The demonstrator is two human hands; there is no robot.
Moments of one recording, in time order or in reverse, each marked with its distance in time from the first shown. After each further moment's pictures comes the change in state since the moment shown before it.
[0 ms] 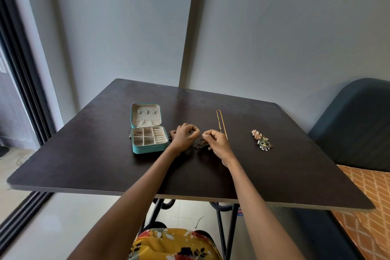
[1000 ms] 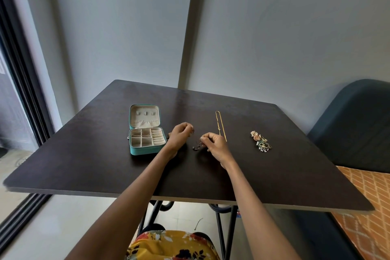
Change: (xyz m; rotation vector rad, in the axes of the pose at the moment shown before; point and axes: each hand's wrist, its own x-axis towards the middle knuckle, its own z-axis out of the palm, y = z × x) left_hand -0.003 0.006 -0.006 -0.420 0.035 -0.019; right_hand -0.002 0.000 0.000 -0.017 -0.031 0.024
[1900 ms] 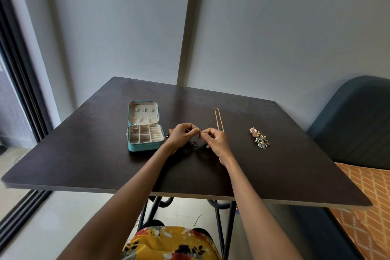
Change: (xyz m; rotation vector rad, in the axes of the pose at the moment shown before) left_hand -0.001 -0.003 -0.001 0.139 -0.165 0.041; right_hand -0.002 -0.002 -0.001 0.054 0.090 -0.005
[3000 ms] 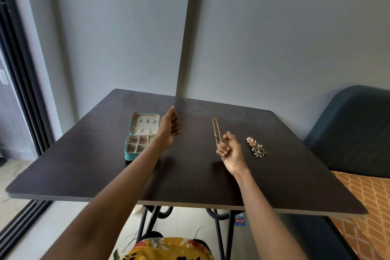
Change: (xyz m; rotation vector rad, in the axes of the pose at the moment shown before) left_hand 0.011 0.048 -0.040 -0.750 0.203 -0.134; right_hand -0.008 -0.009 -0.039 0.925 -0.022 0.207
